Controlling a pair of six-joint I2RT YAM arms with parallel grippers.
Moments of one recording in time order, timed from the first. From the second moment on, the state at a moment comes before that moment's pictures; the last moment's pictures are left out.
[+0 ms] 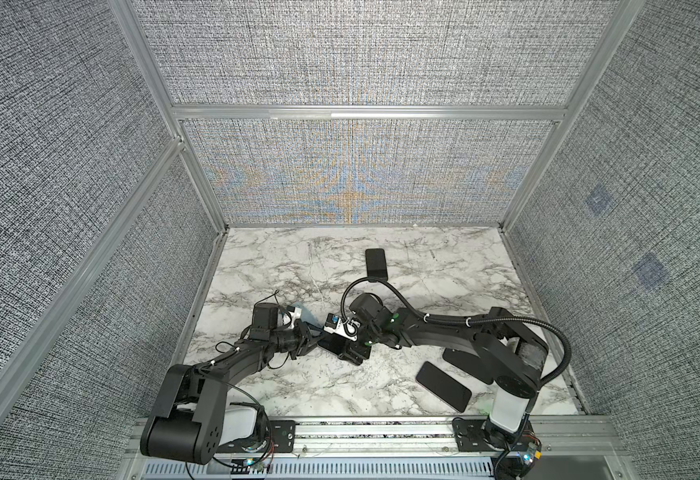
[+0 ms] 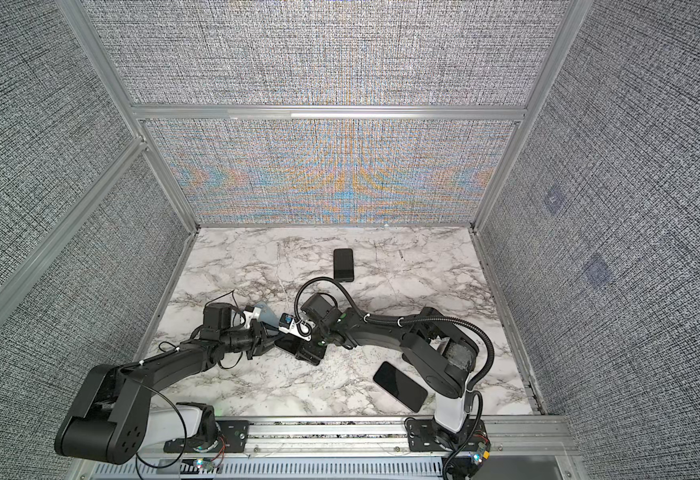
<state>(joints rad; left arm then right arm) -0.18 1.30 0.35 0.12 0.92 -0.98 0.95 1.83 1.11 -0.24 -0.27 -0.29</state>
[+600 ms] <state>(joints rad) -0.18 1.30 0.36 0.10 0.90 -0.92 0.95 1.83 1.13 -0.26 -0.29 -0.29</state>
